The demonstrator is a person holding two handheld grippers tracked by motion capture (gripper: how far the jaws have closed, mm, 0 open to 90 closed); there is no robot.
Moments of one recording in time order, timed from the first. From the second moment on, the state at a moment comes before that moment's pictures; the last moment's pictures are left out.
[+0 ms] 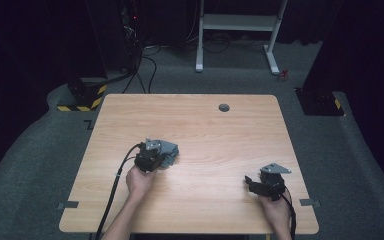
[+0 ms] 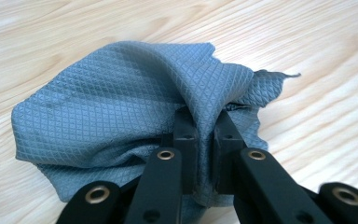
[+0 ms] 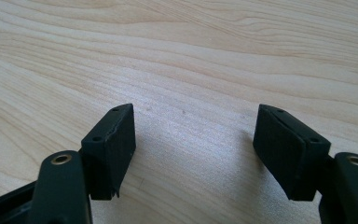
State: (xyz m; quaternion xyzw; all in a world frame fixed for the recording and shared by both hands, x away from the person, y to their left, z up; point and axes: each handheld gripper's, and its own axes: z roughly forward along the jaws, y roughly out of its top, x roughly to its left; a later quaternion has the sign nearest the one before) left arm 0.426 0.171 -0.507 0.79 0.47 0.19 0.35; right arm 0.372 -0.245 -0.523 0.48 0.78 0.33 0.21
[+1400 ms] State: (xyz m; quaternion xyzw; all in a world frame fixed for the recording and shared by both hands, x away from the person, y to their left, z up) left arm 0.389 0.065 -0.502 0.85 0.37 0.11 0.37; right arm 0.369 -0.239 -0.522 0.47 0.78 0.34 0.21
